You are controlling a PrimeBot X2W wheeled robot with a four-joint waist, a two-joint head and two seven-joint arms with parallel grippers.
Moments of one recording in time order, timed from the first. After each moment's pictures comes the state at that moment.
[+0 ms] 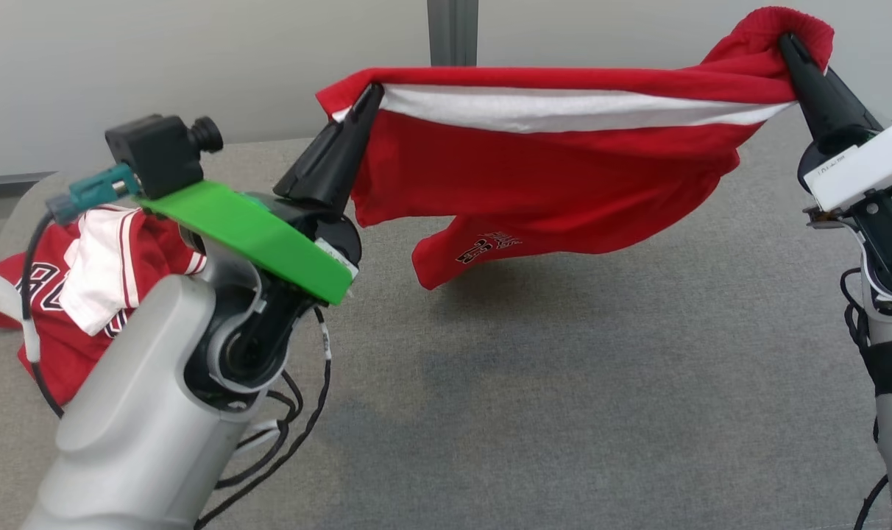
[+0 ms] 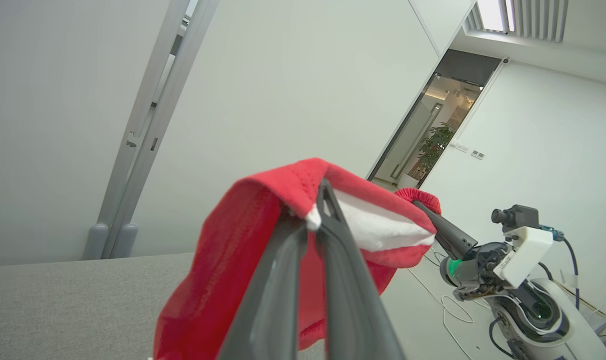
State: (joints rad) left arm -0.64 0.30 -0.57 -0.01 -1.16 0.00 0.02; right arm -0.57 -0.27 -0.04 0.09 0.86 0.13 0.32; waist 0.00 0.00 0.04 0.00
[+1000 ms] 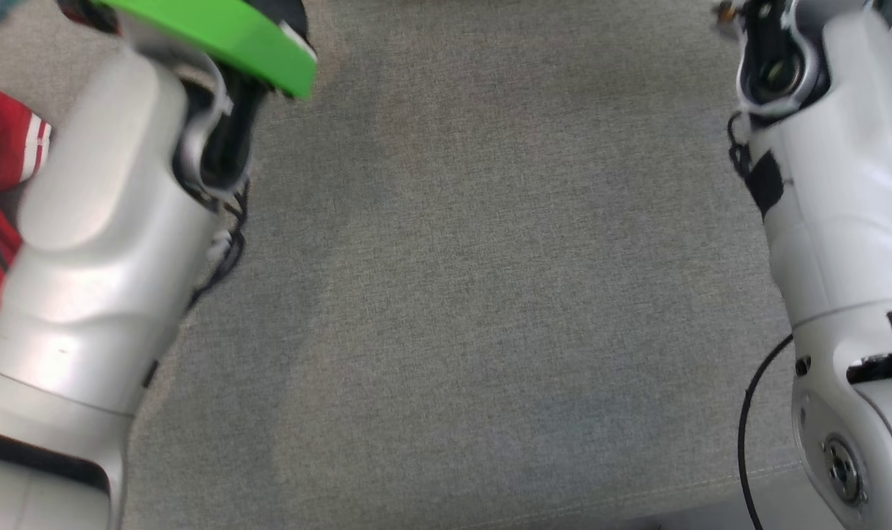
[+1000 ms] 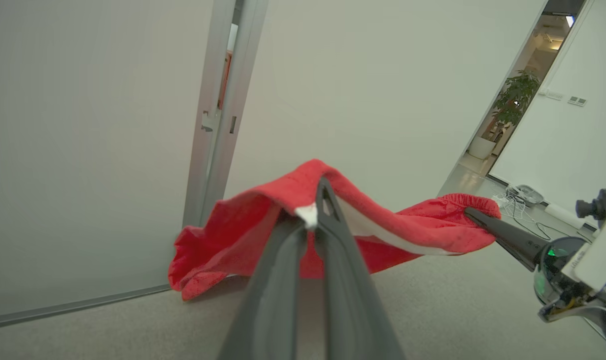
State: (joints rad) left arm -1.14 0.26 -0.64 0.53 -0.90 -0.13 -0.25; right arm -1.16 -0.06 -0.02 0.80 0.62 0.13 -0.13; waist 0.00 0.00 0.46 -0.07
